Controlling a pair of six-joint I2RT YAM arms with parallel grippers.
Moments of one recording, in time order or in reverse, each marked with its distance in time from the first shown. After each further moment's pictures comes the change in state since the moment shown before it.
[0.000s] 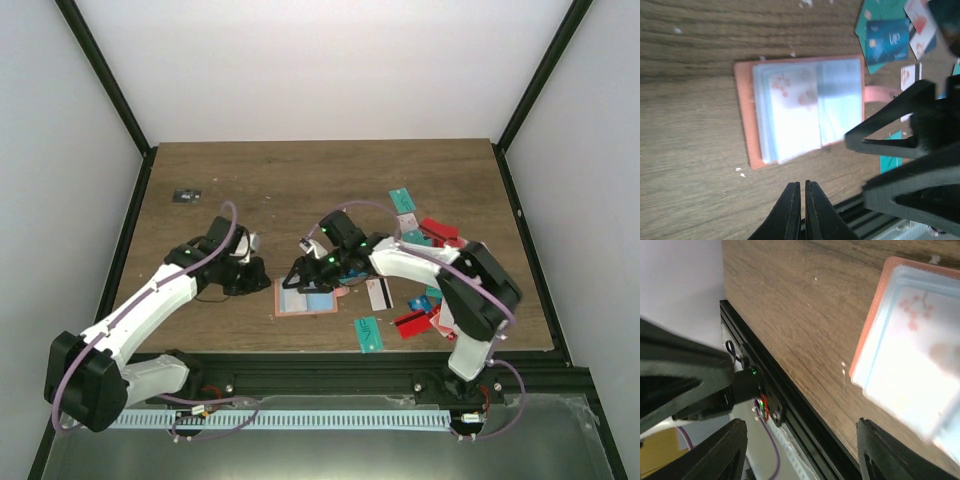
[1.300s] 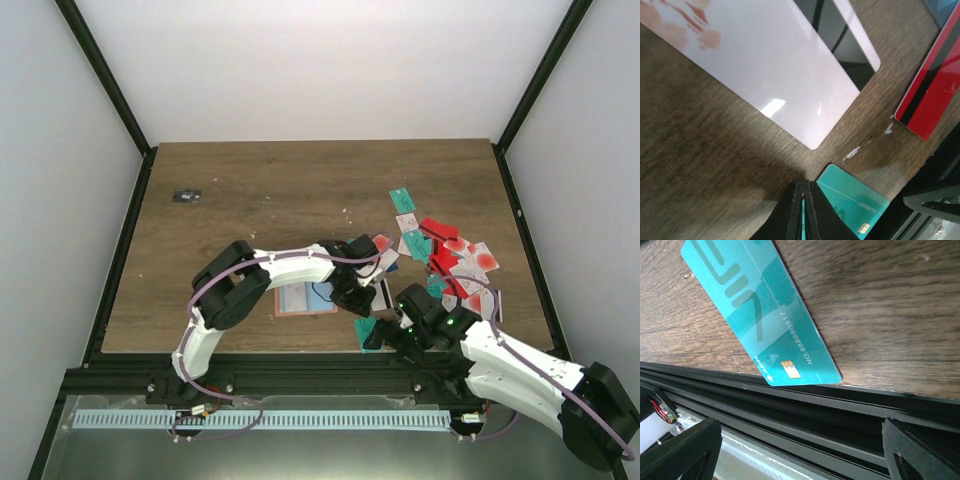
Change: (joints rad) left arm -0.523 0.946 0.617 0.143 0.108 0.155; right arm -0.044 -0.956 -0.771 -0.436 0.343 0.365
